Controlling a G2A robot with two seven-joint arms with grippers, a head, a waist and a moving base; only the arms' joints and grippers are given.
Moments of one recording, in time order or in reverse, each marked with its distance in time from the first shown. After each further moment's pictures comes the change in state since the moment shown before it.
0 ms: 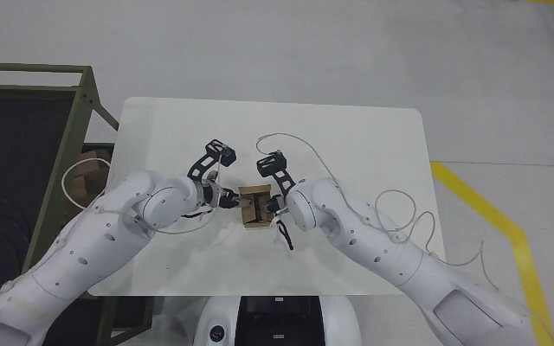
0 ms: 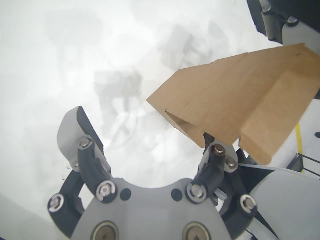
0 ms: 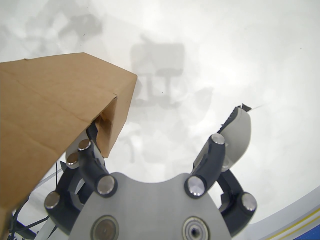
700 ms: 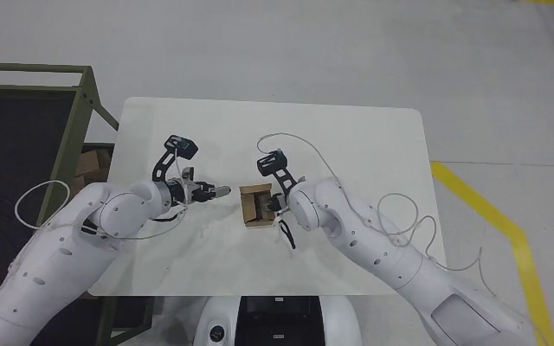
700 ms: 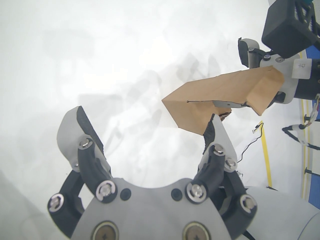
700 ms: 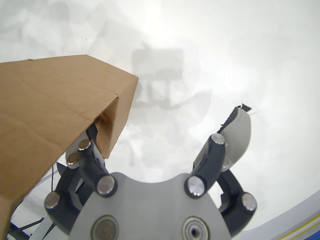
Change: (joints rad) left arm 0.277 0.050 -0.310 -0.047 -0.140 -0.009 0.145; right arm -0.044 -0.011 0.057 -0.008 -0.054 -0.072 -0.010
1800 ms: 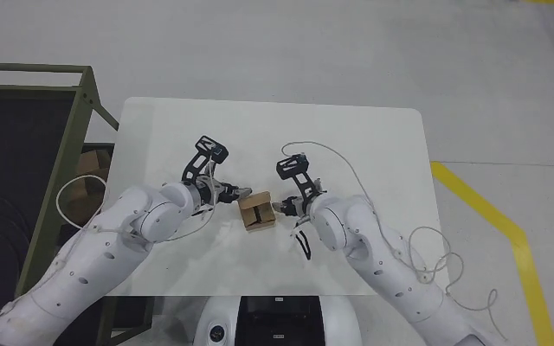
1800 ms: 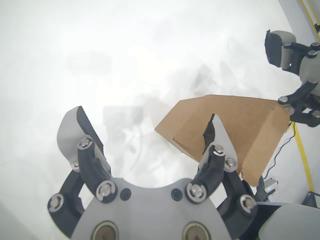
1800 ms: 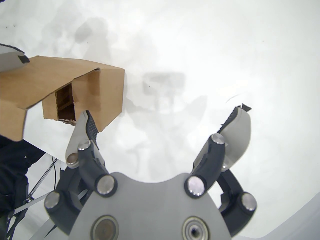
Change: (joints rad) left arm -0.116 -0.088 0.209 0.007 0.283 0.002 0.070; right arm -0.259 0.056 0.221 -0.258 -0.155 -0.056 -0.022
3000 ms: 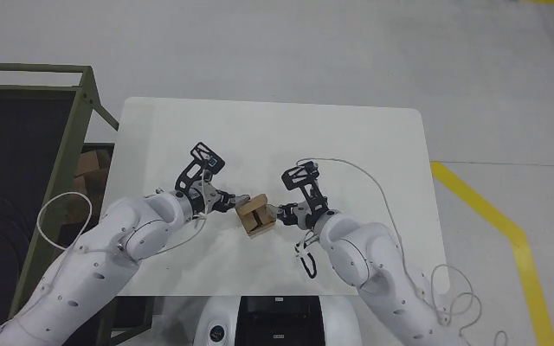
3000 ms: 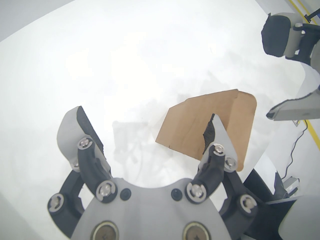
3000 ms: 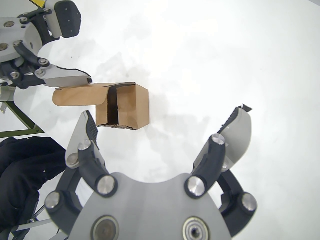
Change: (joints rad) left arm 0.215 0.002 -0.200 -0.095 0.106 -0.186 0.098; right arm -0.227 0.021 0.092 -0.218 -0.012 -0.099 -0.229
